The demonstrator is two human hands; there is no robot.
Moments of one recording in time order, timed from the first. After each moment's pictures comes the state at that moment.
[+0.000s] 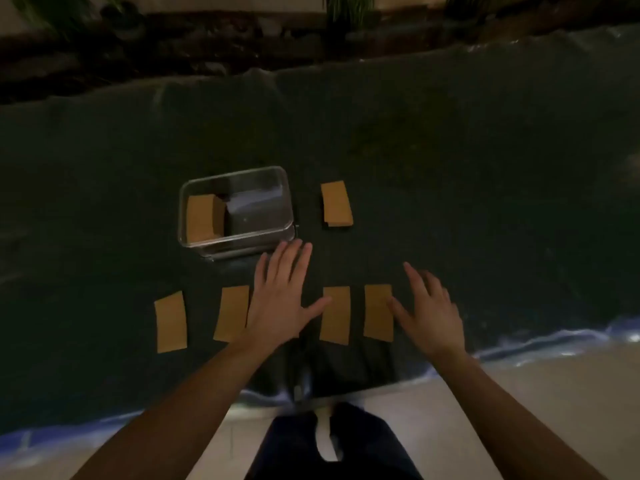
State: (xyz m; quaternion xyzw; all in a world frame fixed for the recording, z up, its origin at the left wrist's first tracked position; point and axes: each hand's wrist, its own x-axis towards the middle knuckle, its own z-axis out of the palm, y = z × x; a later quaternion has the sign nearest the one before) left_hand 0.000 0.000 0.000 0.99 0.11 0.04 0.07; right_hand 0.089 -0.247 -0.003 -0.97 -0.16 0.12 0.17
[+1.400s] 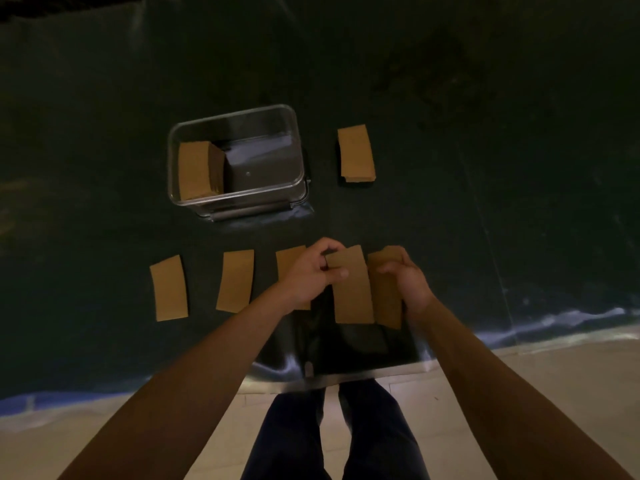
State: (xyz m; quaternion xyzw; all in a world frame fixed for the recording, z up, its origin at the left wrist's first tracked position) left_hand 0.030 0.003 -0.061 0.71 0.22 -0.18 0.65; right_hand 0.100 -0.180 -0.063 -0.65 0.14 0.42 0.61
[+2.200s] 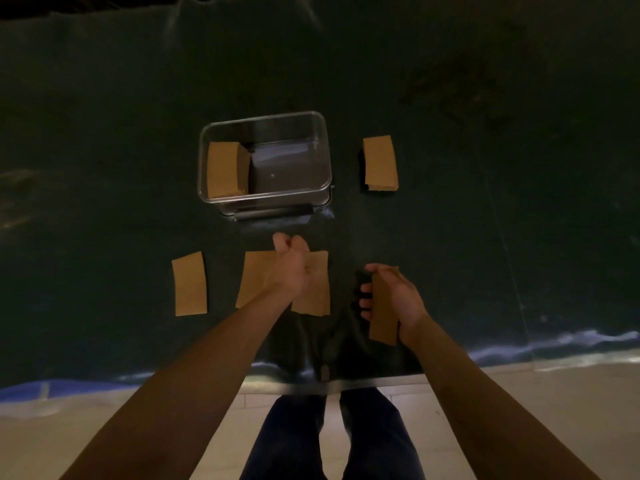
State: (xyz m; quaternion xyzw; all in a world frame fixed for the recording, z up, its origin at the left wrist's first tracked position) left_hand 0.012 0.057 -0.078 0.89 0.31 -0.17 0.28; right_hand 0.068 -0.141 -0.068 -0.61 0.23 0.45 0.61
